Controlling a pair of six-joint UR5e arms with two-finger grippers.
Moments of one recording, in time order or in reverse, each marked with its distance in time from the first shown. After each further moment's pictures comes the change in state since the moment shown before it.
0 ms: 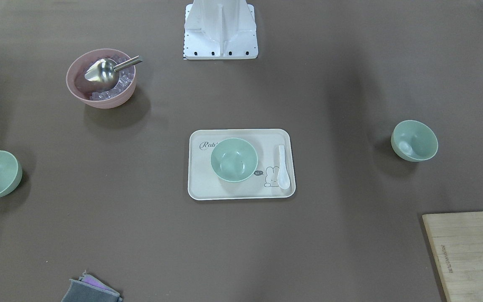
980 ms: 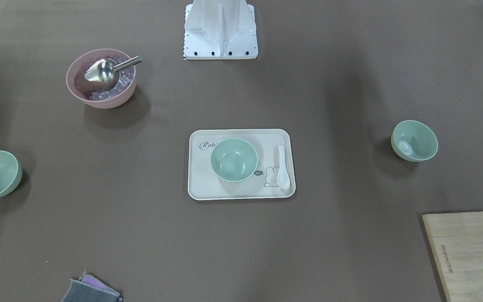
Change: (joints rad) left arm 0.054 -0.007 -0.005 -0.029 0.039 -0.179; right arm -0.074 -0.012 -0.060 0.153 -0.043 0.112
